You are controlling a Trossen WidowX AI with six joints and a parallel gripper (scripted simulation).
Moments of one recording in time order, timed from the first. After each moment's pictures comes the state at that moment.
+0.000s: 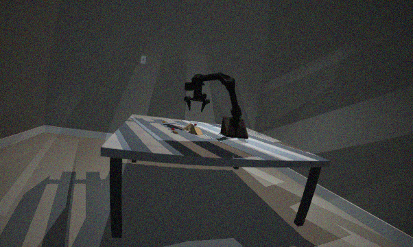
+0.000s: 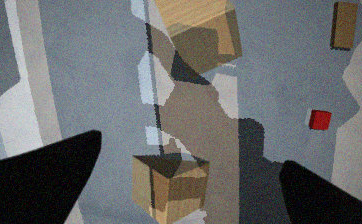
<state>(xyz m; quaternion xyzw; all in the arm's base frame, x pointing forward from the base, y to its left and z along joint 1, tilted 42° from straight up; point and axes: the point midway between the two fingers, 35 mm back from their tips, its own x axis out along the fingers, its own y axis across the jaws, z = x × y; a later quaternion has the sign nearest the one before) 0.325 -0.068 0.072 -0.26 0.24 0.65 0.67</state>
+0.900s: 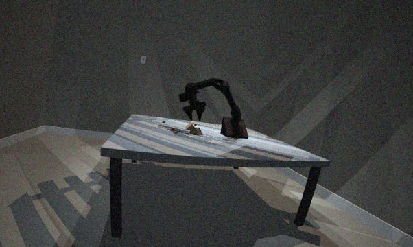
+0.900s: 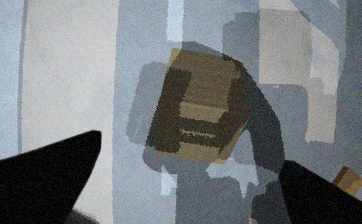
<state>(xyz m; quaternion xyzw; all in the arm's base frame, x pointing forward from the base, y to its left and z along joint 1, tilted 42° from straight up) 0.338 0.009 0.056 -0.36 -0.01 0.76 0.55</state>
